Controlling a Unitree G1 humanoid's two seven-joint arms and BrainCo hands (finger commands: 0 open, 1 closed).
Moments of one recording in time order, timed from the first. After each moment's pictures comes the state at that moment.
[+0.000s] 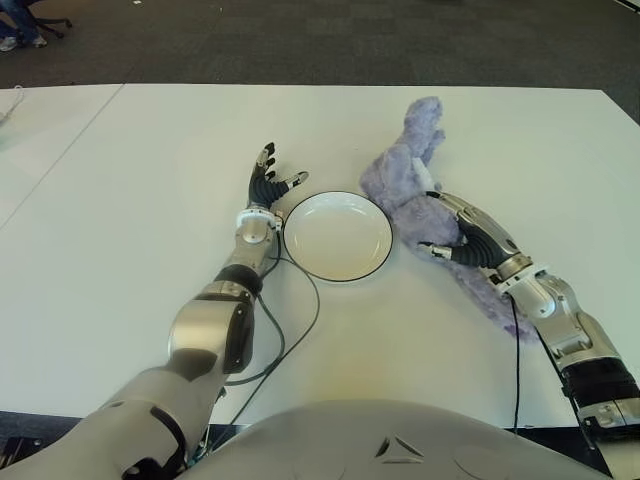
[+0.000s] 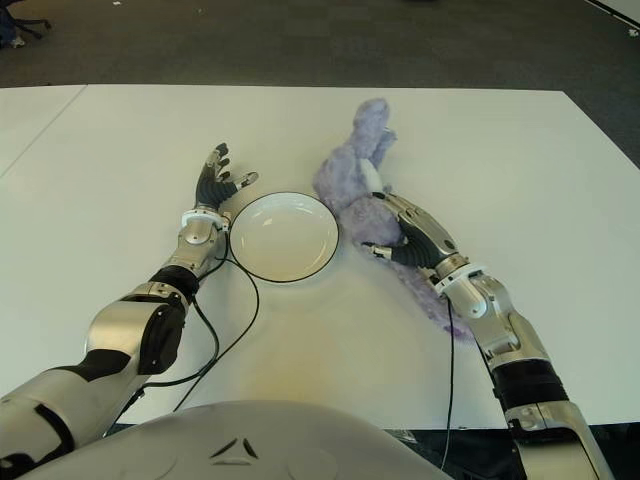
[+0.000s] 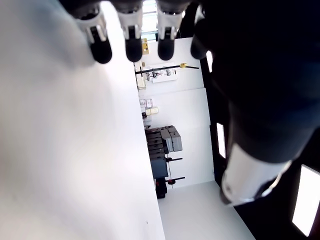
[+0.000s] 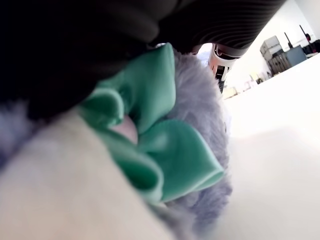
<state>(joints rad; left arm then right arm) -0.63 0.03 0.14 1.25 0.16 -0.49 0.16 -0.02 -0.64 0.14 0.22 -0.49 -0.49 0.05</state>
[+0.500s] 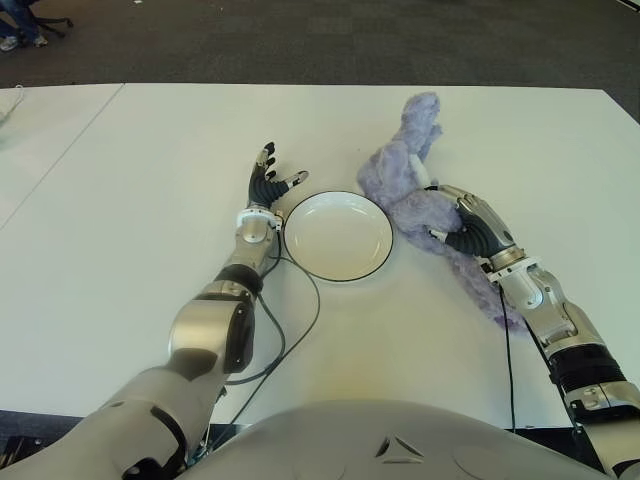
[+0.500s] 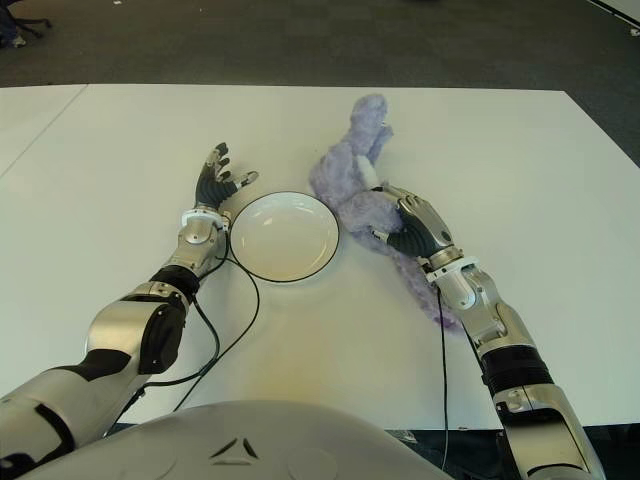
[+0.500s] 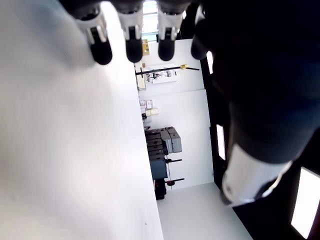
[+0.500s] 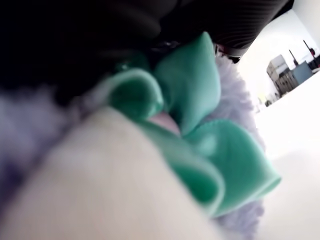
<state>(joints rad) -0.64 0.03 0.15 1.25 0.15 -0.49 0.16 -0.07 -0.60 0.13 0.29 -0.49 -0.55 -0.14</state>
